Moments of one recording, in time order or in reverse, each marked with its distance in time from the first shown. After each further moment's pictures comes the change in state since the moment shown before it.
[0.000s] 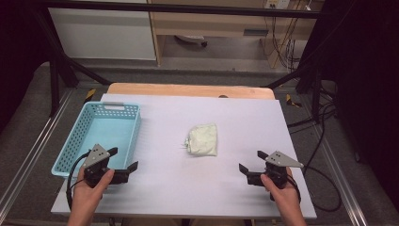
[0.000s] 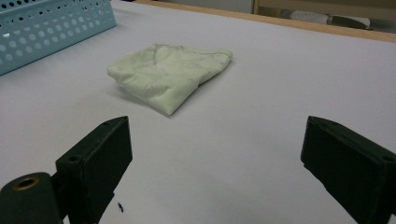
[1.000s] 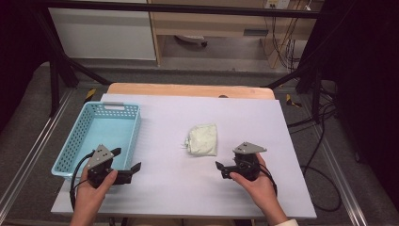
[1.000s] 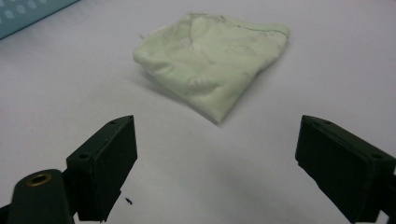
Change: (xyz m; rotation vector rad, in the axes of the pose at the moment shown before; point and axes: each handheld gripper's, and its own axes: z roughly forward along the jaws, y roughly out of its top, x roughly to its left) left arm -0.006 0.000 0.005 0.002 -0.009 0.018; right arm 0.049 0.033 0.059 0.218 0.017 -0.048
